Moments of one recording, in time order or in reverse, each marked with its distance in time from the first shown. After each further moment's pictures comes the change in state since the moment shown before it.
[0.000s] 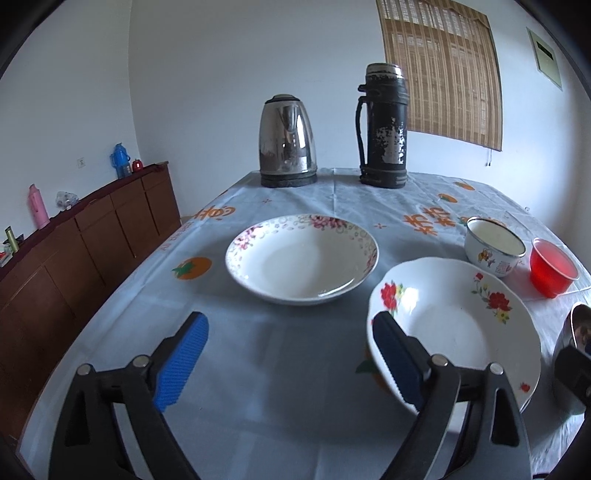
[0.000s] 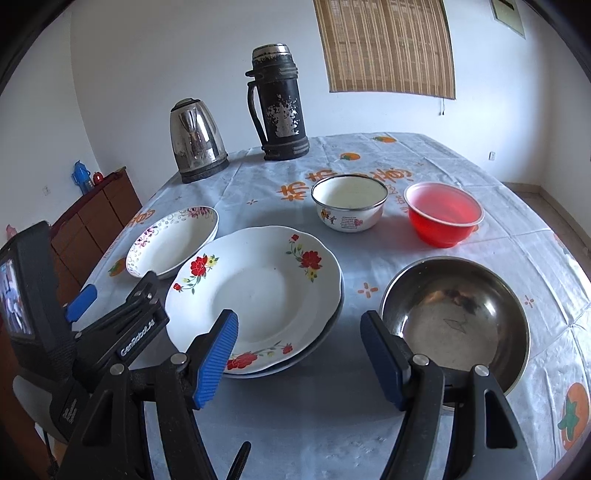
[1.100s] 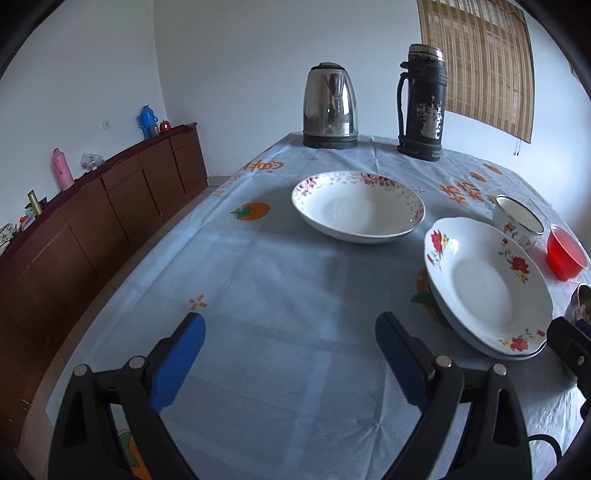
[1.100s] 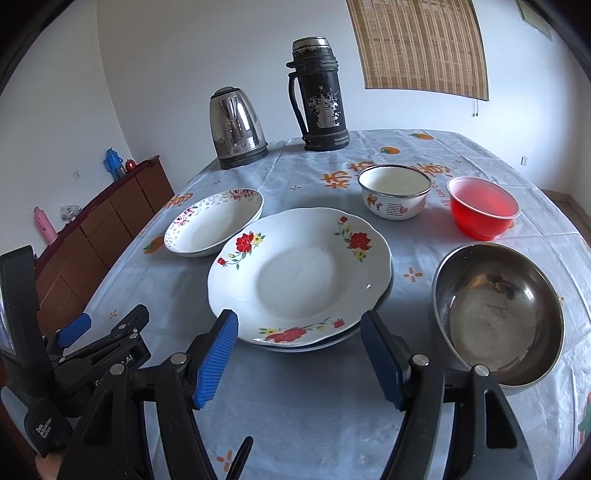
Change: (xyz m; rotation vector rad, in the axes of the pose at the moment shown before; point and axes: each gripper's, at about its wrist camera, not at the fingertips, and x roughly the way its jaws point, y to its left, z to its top) left arm -0.026 0.045 -0.026 -0.070 0.142 0.082; right arm 0.001 0.018 -0.015 -0.038 0.028 0.146
